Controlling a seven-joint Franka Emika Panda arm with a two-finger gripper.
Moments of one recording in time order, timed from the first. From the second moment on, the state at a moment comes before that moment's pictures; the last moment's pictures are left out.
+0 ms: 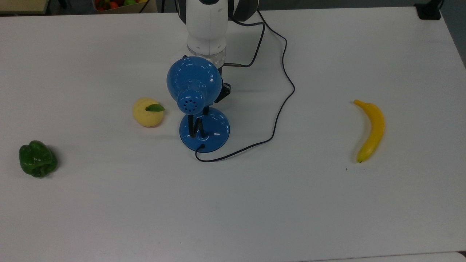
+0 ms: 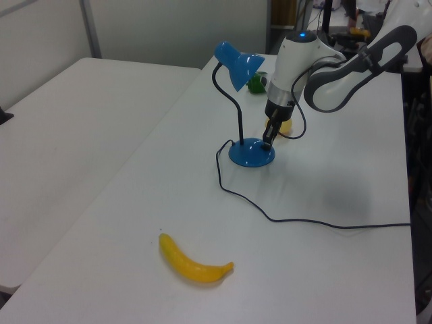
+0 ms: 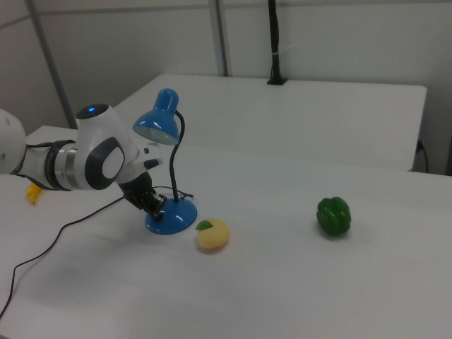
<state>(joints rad) 0.12 0.26 0.01 -2.06 -0.14 2.53 0.20</state>
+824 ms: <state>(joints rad) 0.12 0.16 0.01 -2.00 -0.14 2.13 0.24</state>
